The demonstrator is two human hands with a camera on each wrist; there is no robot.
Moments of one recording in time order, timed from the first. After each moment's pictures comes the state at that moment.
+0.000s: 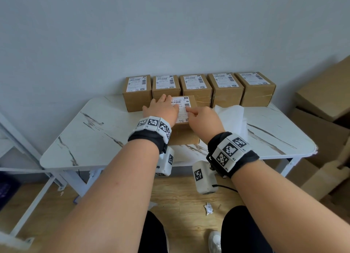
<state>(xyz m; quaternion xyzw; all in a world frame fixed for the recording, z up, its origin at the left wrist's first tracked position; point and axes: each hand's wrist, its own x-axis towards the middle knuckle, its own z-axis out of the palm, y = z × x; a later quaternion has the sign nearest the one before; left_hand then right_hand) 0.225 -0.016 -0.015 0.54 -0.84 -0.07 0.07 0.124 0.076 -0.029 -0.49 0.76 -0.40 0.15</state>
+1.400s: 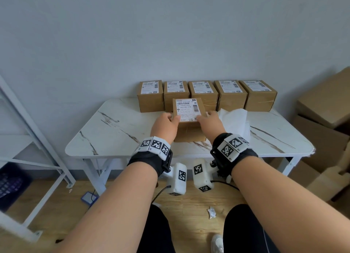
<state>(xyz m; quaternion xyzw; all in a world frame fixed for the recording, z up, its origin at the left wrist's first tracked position) 0.274 0.040 -0.035 0.52 -0.74 -0.29 0.31 0.140 0.091 -0.030 -0.35 0.74 -0.51 0.27</state>
